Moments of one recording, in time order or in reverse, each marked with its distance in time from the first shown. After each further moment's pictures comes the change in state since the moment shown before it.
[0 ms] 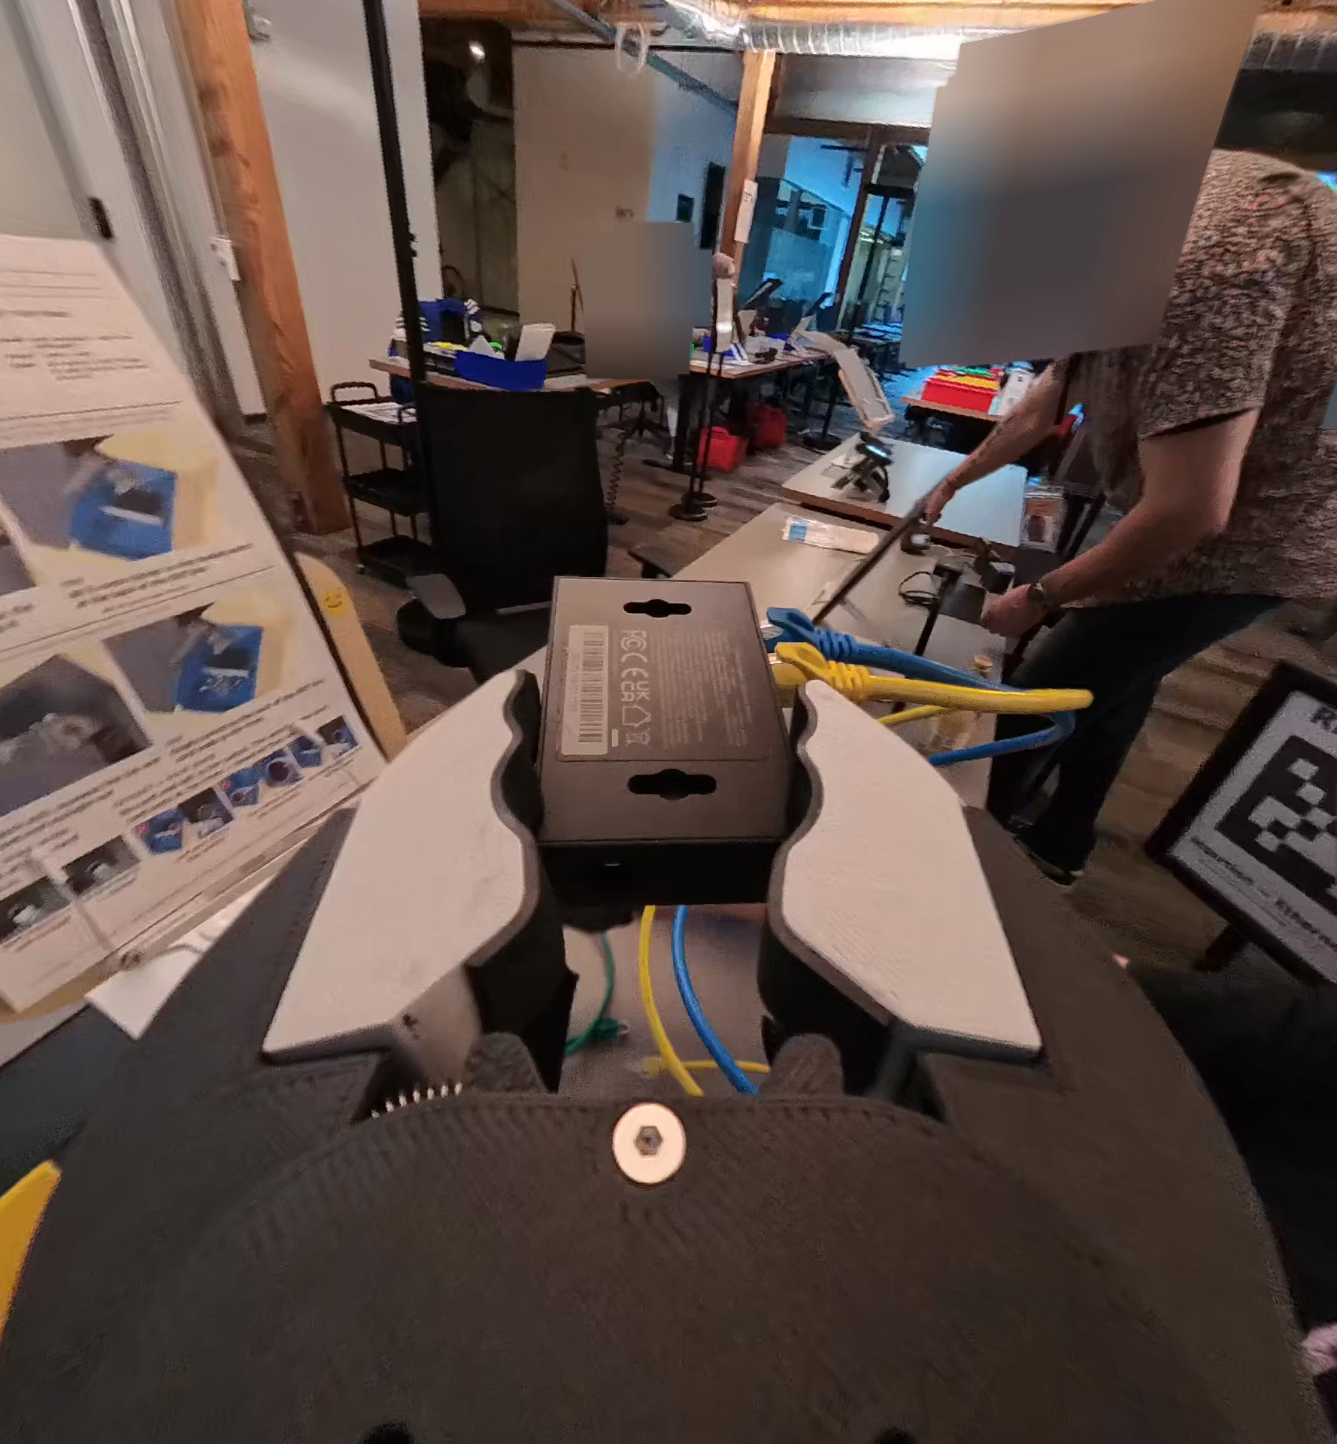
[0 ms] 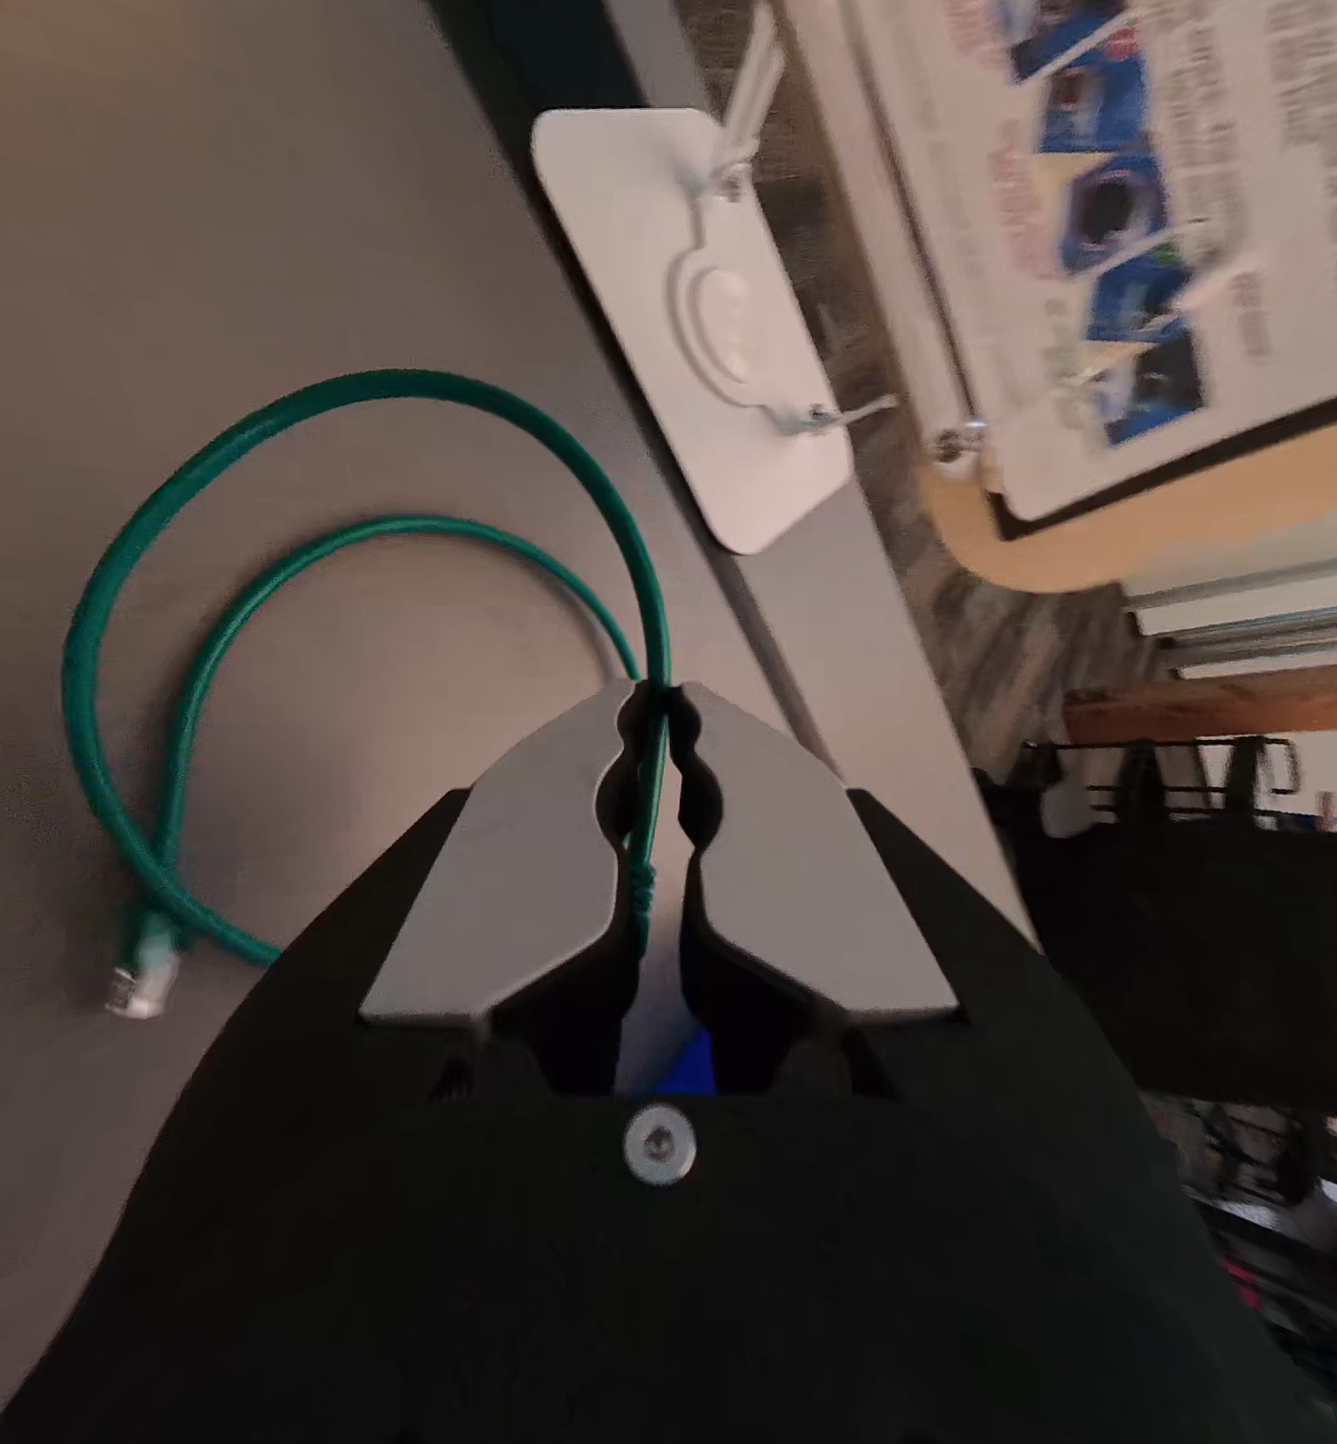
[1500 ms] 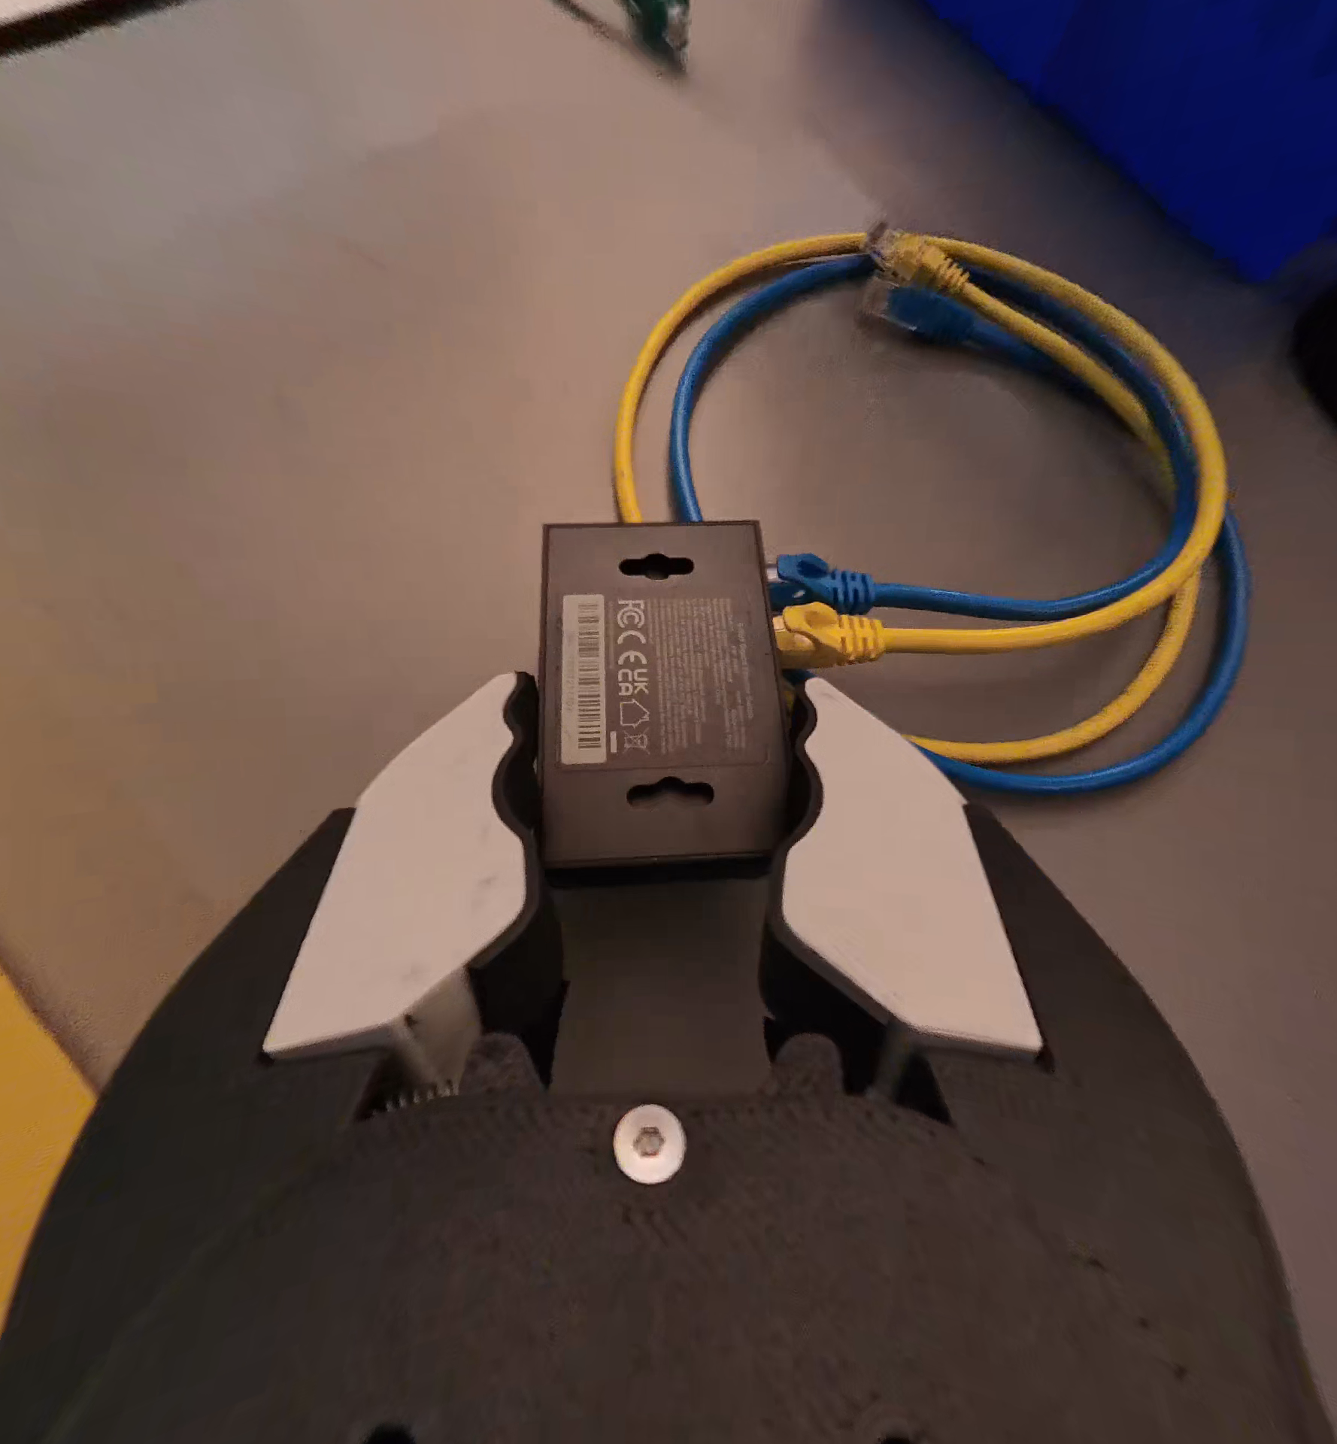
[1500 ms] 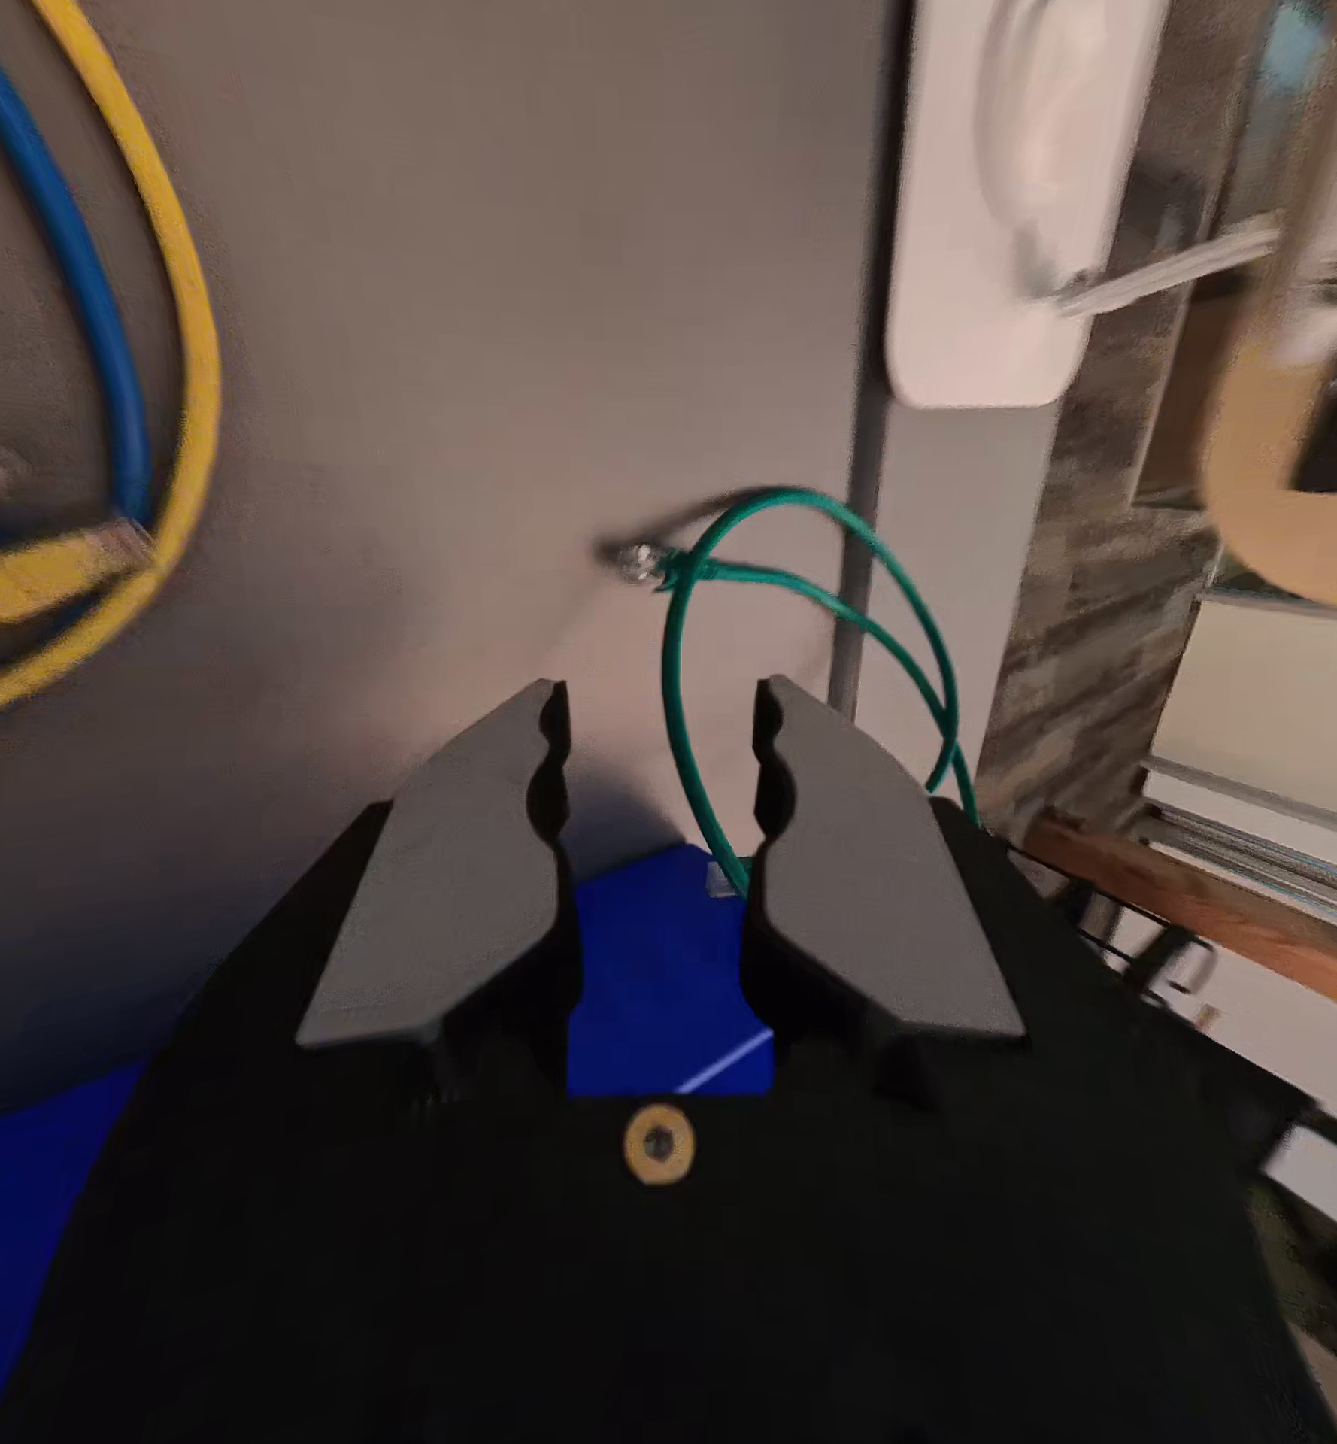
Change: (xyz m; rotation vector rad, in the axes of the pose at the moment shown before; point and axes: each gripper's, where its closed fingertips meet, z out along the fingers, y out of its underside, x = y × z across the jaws) left arm -0.070 0.458 0.038 -0.579 -0.329 -0.126; right arm 0.010 0.094 0.026 -0.128 -0.261 -0.433
